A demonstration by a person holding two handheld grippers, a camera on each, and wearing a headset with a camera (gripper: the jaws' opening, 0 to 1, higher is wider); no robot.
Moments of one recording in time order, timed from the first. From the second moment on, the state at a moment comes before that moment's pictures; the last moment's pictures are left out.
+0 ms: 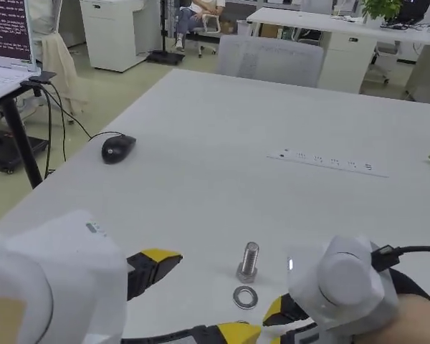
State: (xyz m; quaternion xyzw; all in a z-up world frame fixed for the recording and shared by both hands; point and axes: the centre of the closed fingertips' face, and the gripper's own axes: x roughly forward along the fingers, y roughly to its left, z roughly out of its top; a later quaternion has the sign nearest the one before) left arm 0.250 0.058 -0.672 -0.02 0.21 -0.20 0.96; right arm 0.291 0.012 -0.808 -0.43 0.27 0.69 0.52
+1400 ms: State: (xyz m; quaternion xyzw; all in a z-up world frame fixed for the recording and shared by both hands) left arm 0.256 0.068 -0.677 -0.05 0.19 -0.17 0.96; right arm 0.288 0.027 -0.825 -0.55 0.25 0.72 0.33
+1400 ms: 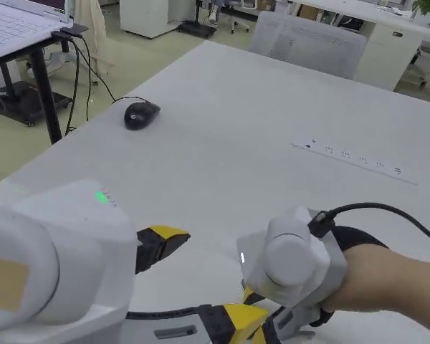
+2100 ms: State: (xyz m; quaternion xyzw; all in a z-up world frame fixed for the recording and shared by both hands) left arm 0.253 0.070 -0.679 -0.06 0.19 -0.17 0.96; right arm 0.289 0.030 -0.826 -0.57 0.25 0.72 0.31
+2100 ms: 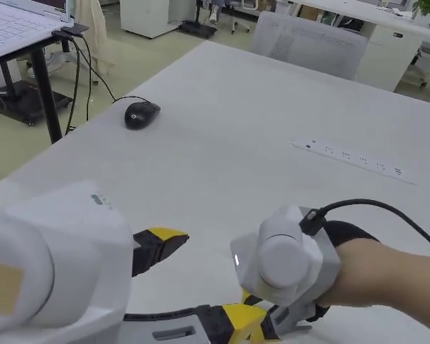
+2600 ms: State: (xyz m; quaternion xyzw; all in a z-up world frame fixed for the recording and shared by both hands) left arm 0.254 0.067 -0.679 -0.06 0.20 -0.18 0.96; right arm 0.290 0.029 -0.826 -0.55 0.26 0.72 0.33
